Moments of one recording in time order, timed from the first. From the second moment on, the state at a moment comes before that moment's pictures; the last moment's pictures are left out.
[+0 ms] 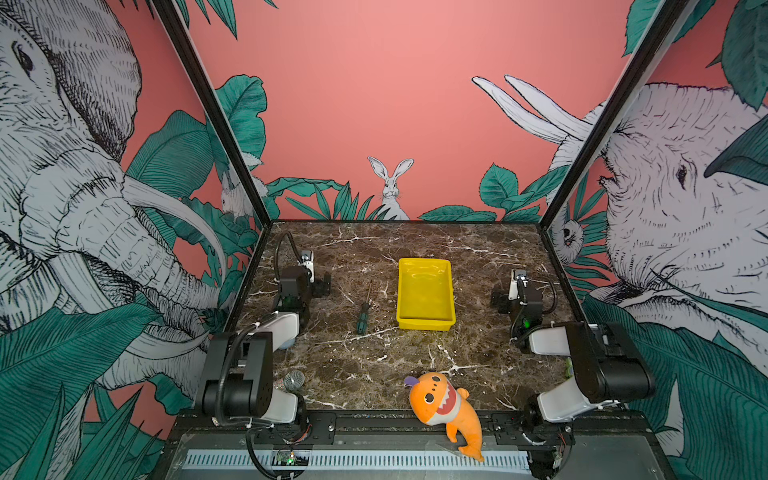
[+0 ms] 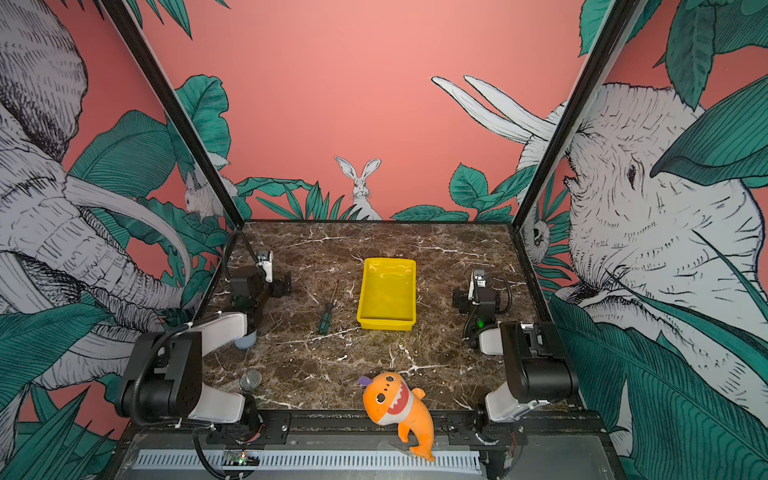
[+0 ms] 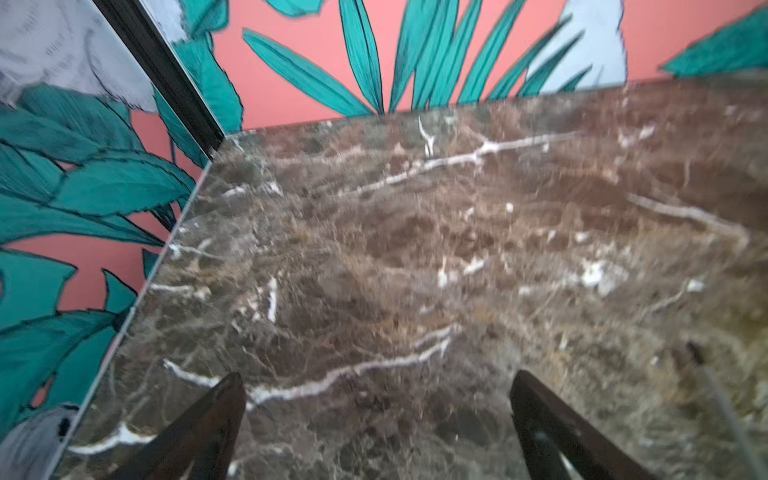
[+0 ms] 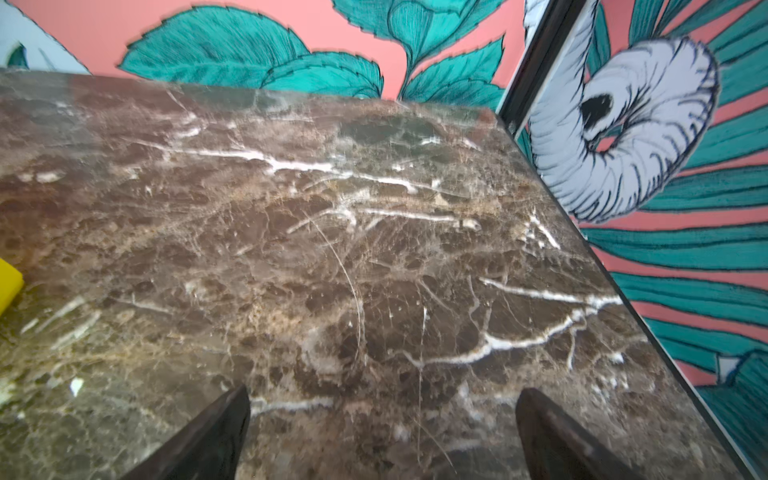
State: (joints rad) left arm -0.04 1.39 0.67 0.33 -0.05 0.08; right arm 0.04 1.51 0.40 0.69 0.18 -0.06
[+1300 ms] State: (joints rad) left arm -0.58 1.57 0.91 -0.61 -0.13 -0.48; right arm 0.06 1.16 0.79 -0.48 -0.25 0.16
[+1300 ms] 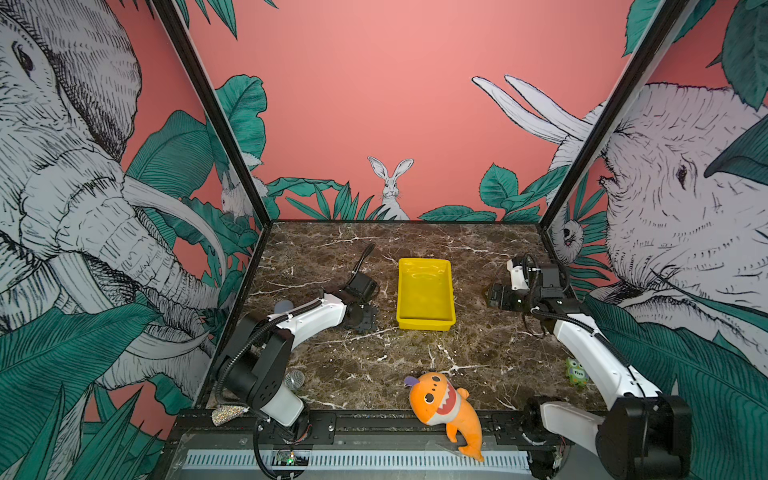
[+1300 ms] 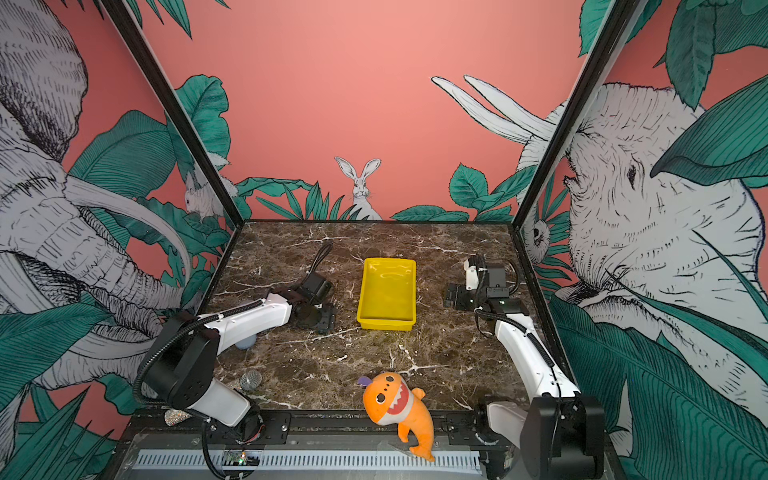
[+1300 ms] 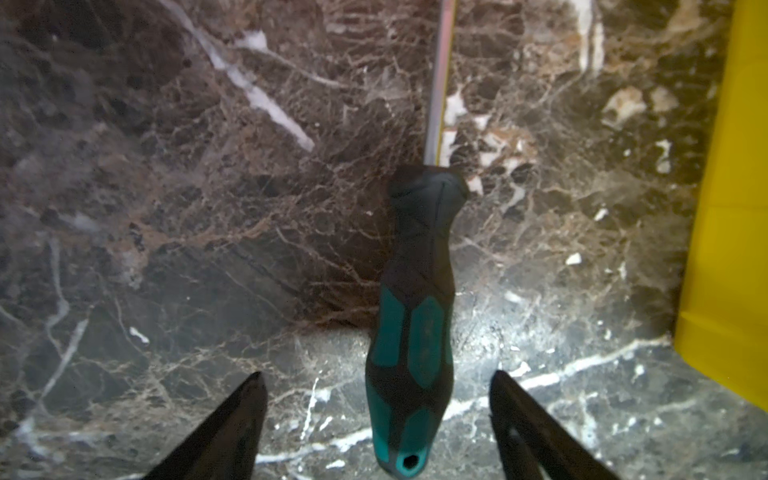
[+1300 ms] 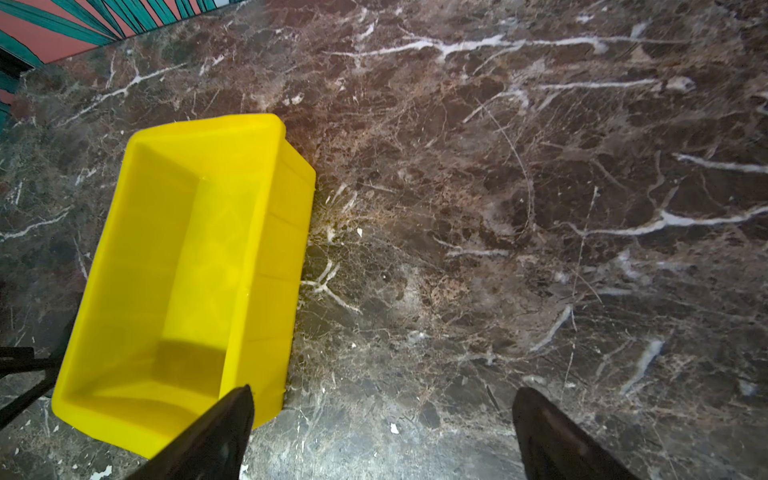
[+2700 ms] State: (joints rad) left arm -0.59 1.73 1.08 -0.70 -0.16 -0.47; right arm 0.06 1.08 0.78 -0.56 -0.27 0.15
